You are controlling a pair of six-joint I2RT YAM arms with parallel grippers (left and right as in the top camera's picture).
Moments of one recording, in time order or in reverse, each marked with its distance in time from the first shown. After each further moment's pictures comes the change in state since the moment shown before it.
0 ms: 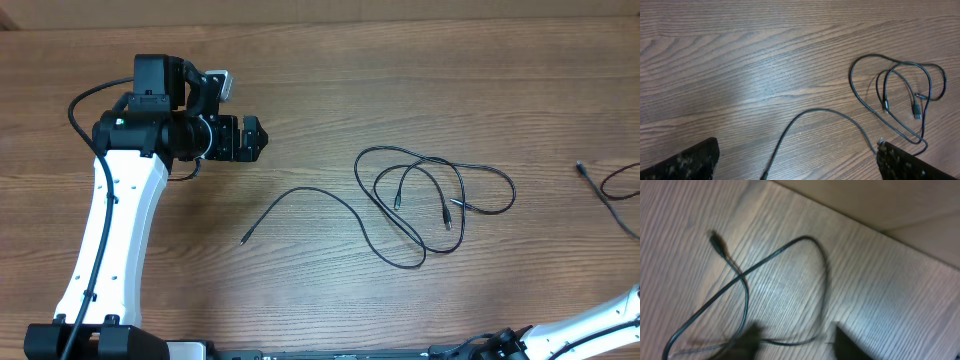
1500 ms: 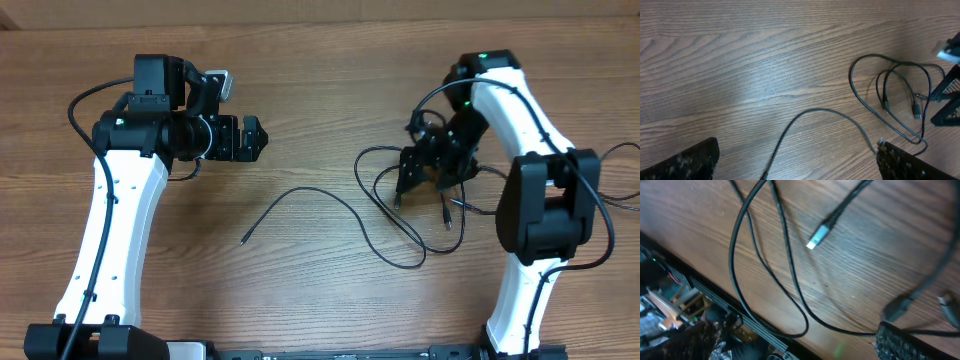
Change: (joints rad) left arm 0.000 0.000 0.000 0.000 0.000 0.000; right arm 1.147 0.002 -0.417 -0.380 -0.417 -0.451
